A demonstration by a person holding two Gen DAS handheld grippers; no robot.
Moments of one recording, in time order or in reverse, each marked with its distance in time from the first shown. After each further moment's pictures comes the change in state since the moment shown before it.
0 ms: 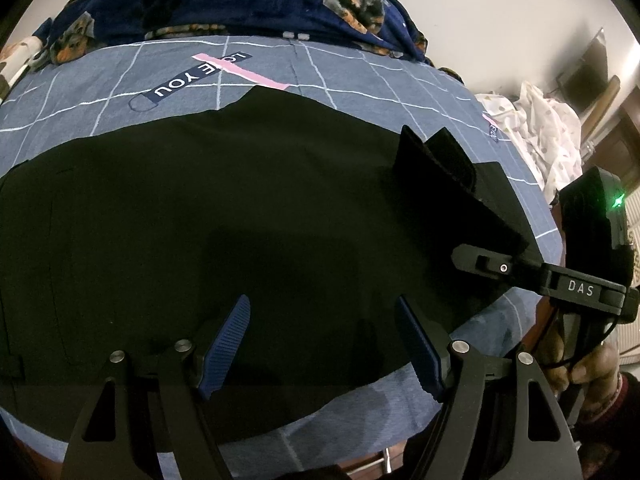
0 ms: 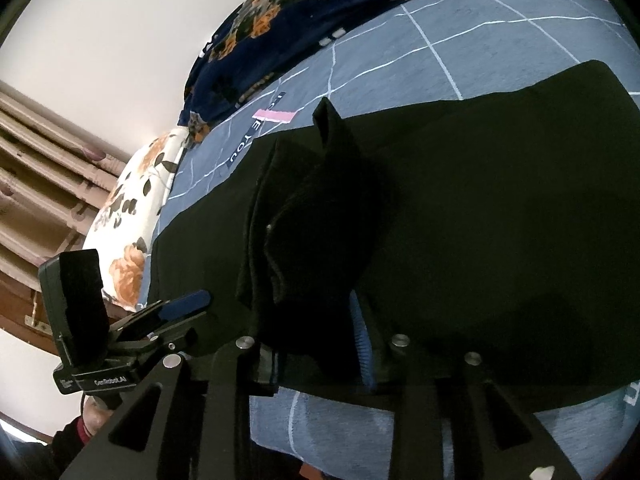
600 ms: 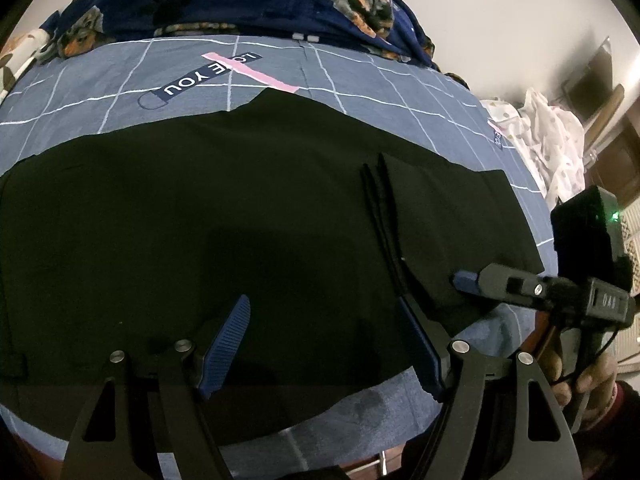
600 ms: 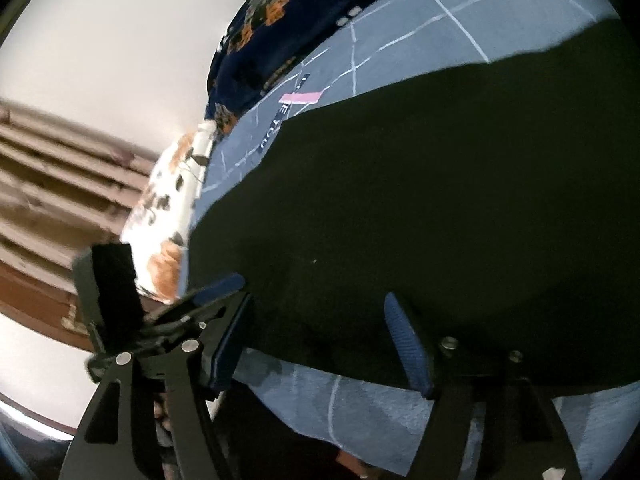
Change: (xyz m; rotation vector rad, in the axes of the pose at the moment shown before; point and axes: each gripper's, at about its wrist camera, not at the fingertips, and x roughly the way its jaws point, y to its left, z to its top) left arm -0.003 0.005 0.001 -0.029 -0.004 0.005; right arm 0.006 -0.009 -0.006 0.115 0.055 0.200
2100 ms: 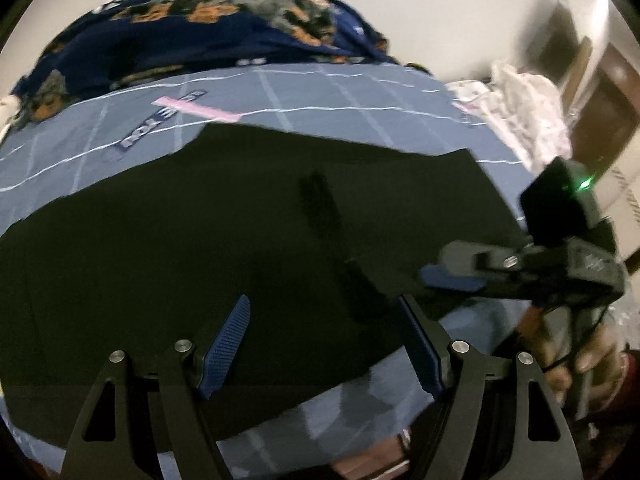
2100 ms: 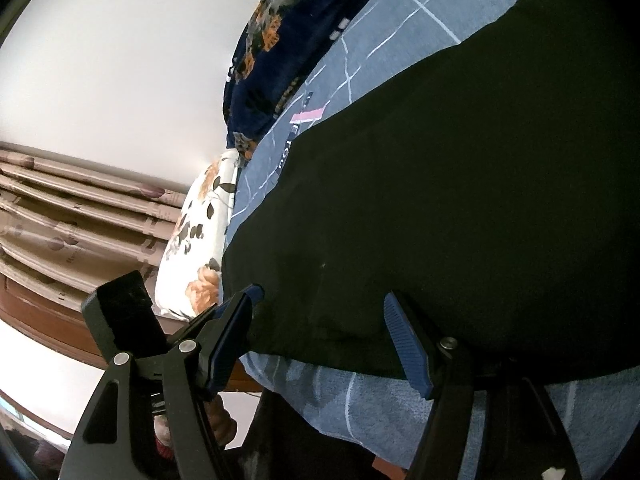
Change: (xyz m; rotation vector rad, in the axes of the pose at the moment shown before) left arm -0.008 -0.049 -0.001 0.189 -0.049 -0.011; right arm -0.006 -0.016 -0.004 0.055 -0.062 0.116
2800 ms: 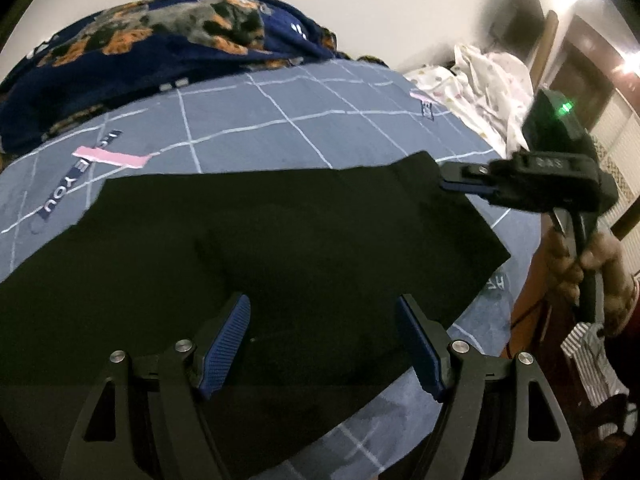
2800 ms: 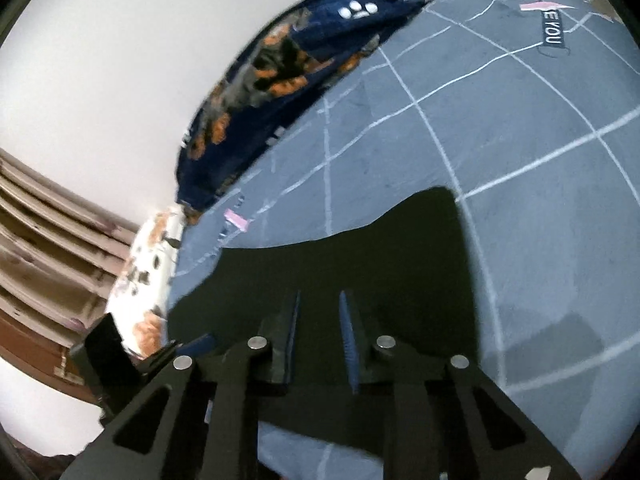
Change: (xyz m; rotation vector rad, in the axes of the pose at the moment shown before) left arm 0.051 -0.053 0.037 0.108 0.010 -0.053; right arm -0.110 -0.039 0.098 -0.105 -0.118 -0.280
